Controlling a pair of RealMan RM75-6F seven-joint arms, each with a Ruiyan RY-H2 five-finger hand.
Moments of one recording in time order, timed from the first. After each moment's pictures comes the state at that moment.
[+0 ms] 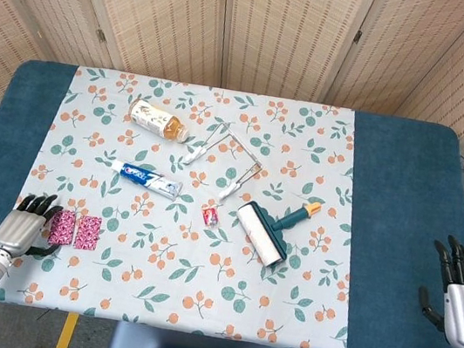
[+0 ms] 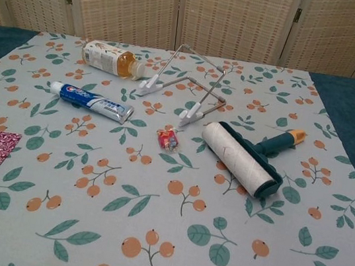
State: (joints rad) left arm -0.39 -1.38 0.04 -1.21 1.30 1.00 0.14; right arm 0.04 -1.11 0.08 -1.63 -1.49 1.52 -0.07
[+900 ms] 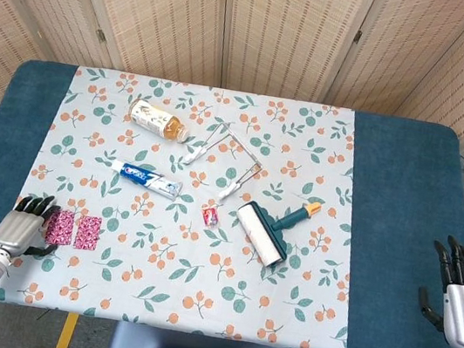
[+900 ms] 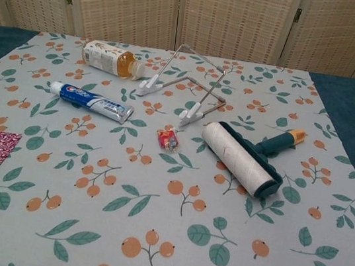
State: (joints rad) left arm -0.38 -1.39 0.02 -1.19 1.28 0.96 0.16; right arm 0.04 -1.11 0.08 -1.63 -1.48 1.52 -0.07
